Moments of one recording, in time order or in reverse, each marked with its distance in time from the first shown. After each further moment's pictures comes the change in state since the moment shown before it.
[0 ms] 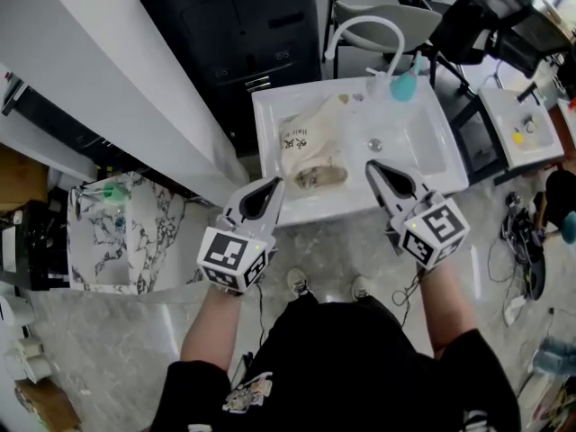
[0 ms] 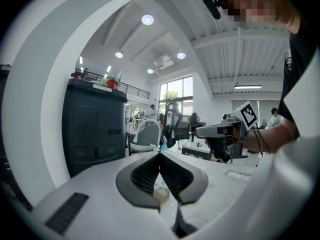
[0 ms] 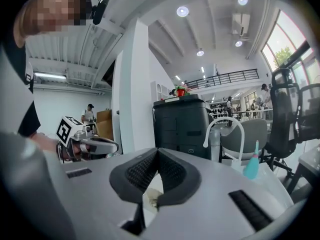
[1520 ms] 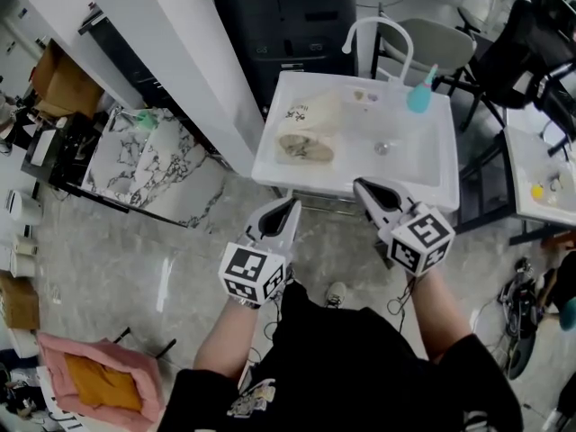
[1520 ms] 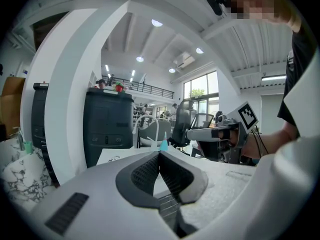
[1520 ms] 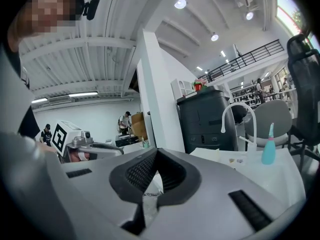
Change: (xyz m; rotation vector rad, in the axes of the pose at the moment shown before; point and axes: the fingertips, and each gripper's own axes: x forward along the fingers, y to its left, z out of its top) left arm 0.000 -0.218 -0.035 -0.070 -0.001 0.344; right arm -0.140 -0.015 -0.046 0.064 0.035 0.395
